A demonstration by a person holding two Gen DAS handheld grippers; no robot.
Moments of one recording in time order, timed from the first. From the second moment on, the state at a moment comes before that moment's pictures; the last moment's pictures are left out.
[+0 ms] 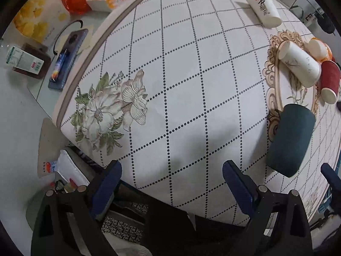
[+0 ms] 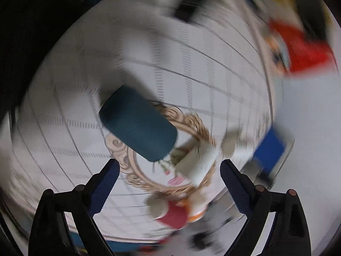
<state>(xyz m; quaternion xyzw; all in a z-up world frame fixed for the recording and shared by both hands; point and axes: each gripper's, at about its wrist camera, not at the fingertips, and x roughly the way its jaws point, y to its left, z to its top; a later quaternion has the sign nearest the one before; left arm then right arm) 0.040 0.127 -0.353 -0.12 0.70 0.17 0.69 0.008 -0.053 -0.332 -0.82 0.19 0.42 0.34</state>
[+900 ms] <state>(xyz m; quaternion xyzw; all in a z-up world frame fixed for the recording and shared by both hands) 0.061 0.131 -0.393 -0.14 0.72 0.19 0.65 0.021 -0.085 -0.423 -0.87 -0.09 0.49 0.06</state>
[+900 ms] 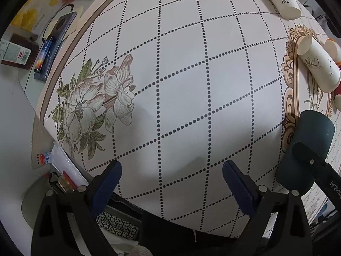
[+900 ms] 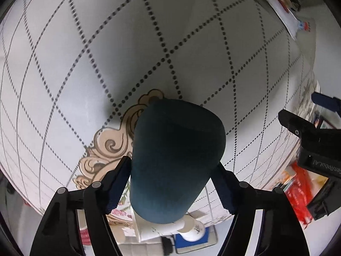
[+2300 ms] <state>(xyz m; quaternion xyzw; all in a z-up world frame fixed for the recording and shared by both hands) 0.139 0.066 -0.340 -0.06 0.71 0.13 0.69 0.110 -0.054 -0.375 -0.52 0.59 0.32 0.53</state>
